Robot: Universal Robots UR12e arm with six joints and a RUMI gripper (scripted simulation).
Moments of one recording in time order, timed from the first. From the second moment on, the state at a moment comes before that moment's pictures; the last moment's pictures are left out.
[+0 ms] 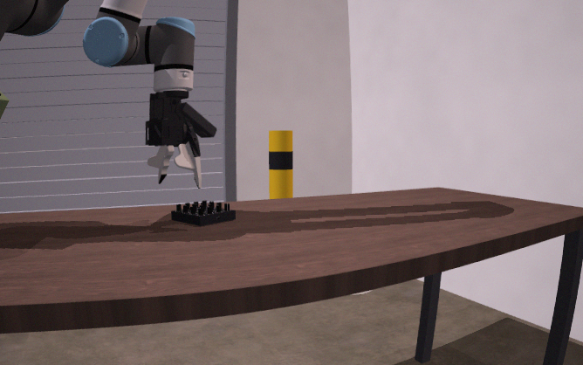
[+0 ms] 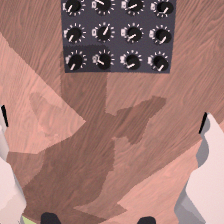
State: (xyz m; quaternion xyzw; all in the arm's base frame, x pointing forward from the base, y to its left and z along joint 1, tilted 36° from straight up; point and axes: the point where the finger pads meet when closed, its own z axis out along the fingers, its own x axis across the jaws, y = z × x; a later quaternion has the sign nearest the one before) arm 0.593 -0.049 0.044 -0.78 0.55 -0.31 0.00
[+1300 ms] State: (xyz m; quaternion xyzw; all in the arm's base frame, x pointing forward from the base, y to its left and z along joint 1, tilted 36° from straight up) arm 0.620 -0.042 0.057 -0.91 0.28 -0.30 -0.10
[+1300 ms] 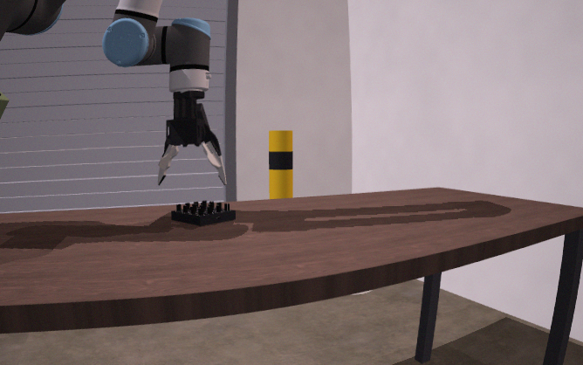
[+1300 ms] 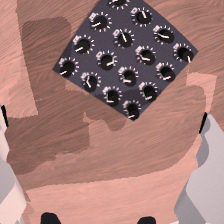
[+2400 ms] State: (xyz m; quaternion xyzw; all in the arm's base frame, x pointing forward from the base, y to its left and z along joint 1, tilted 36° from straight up) arm 0.653 -0.039 0.085 -0.93 -0.18 -0.22 -0.22
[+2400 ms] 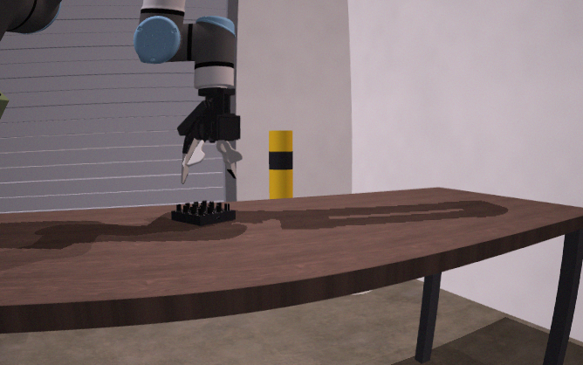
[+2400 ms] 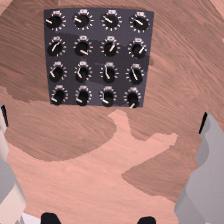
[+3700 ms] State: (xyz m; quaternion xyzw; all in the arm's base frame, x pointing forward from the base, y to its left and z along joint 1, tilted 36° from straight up) arm 0.677 -0.042 0.118 -0.79 -0.52 -0.12 -0.29
